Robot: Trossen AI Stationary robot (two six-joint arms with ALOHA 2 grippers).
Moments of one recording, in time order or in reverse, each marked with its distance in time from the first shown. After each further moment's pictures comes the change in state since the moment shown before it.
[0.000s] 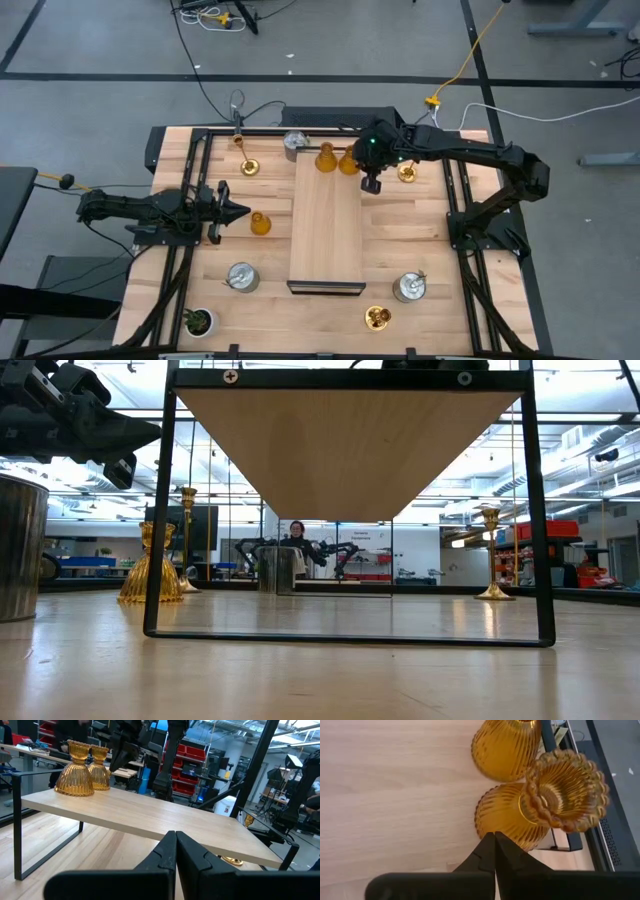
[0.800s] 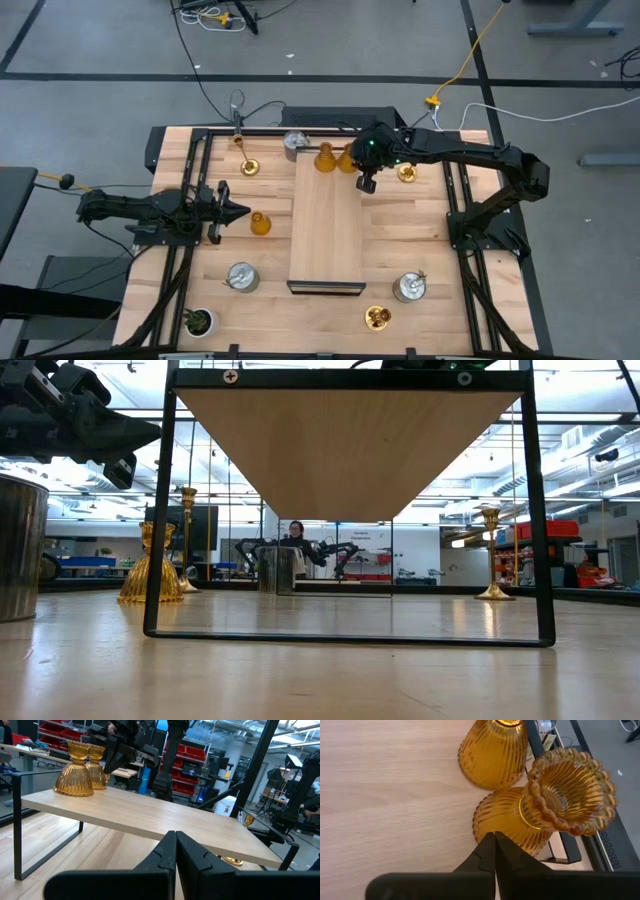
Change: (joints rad) left arm 0.000 0.000 0.000 0.000 0.000 0.000; right arm 0.000 0.000 -0.054 0.110 0.032 0.045
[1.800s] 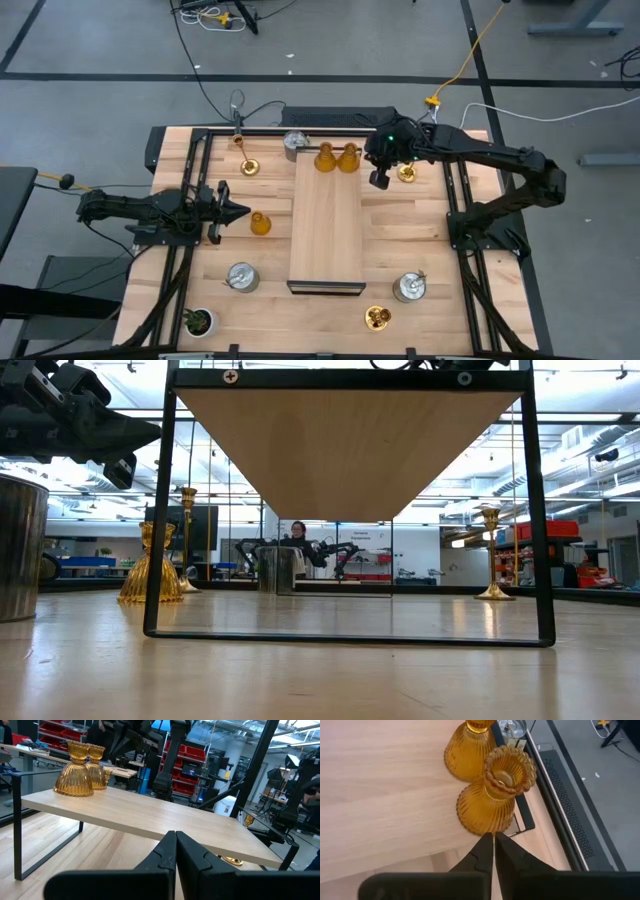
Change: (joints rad) left arm 0.000 0.000 0.000 0.000 0.000 0.000; right arm -0.012 -0.139 0.000 -0.091 0.057 0.003
